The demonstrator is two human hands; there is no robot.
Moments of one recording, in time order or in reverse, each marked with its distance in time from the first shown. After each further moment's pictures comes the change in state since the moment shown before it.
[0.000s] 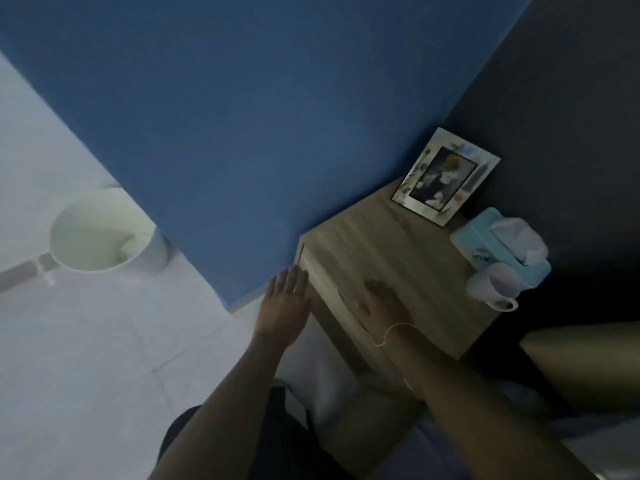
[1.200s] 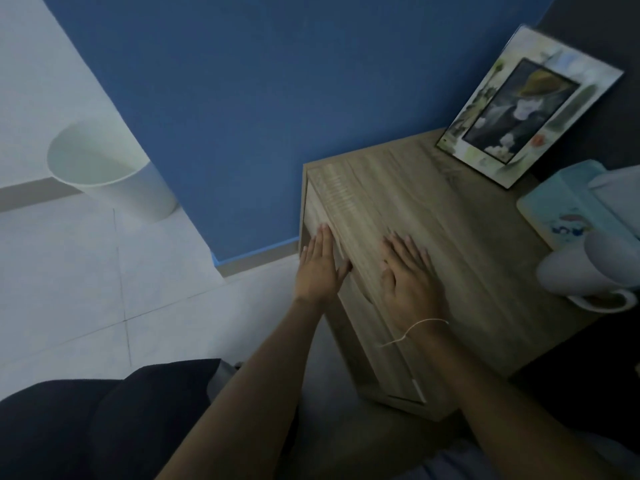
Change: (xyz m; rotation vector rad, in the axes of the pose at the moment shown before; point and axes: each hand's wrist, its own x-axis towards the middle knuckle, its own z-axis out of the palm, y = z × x) left_hand 0.075 0.046 0.196 -0.332 0.255 -0.218; right_hand 0.044 0.081 0.112 0.090 0.554 -0.318
